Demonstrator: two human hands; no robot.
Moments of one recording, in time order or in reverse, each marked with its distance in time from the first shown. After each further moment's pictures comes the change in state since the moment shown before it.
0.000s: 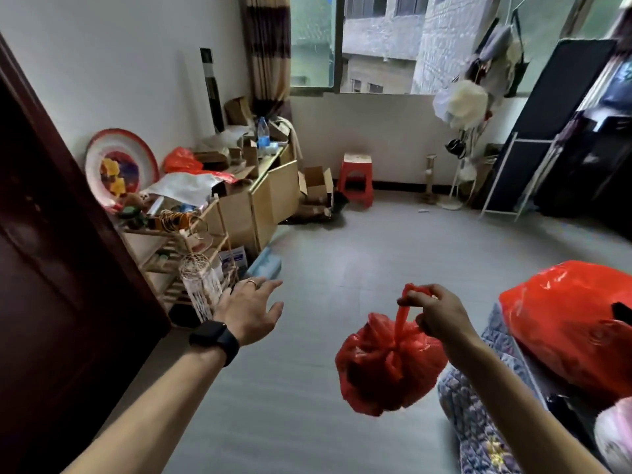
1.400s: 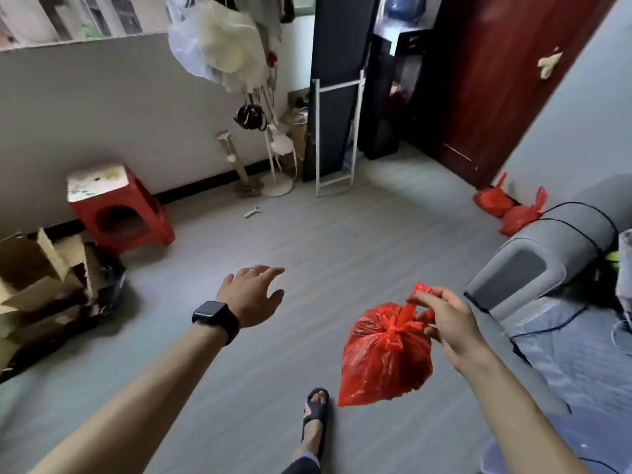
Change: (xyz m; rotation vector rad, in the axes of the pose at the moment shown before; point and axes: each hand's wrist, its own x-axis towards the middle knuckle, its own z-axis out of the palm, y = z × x) left_hand 1.048 0.612 0.237 0.001 -0.330 0.687; right_hand 0.901 0.003 -0.462 0.313 0.712 0.316
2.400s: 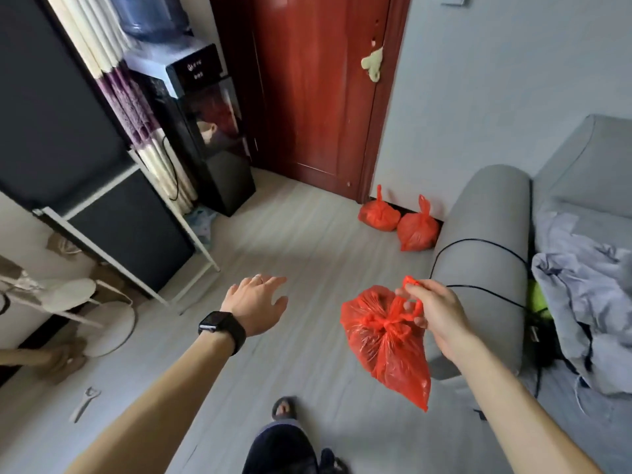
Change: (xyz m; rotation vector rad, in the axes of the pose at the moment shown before) left_hand 0.817 0.398 -0.054 0.127 -0.239 0.445; right_hand 0.665 -0.275 -0.223 0.183 0.458 0.095
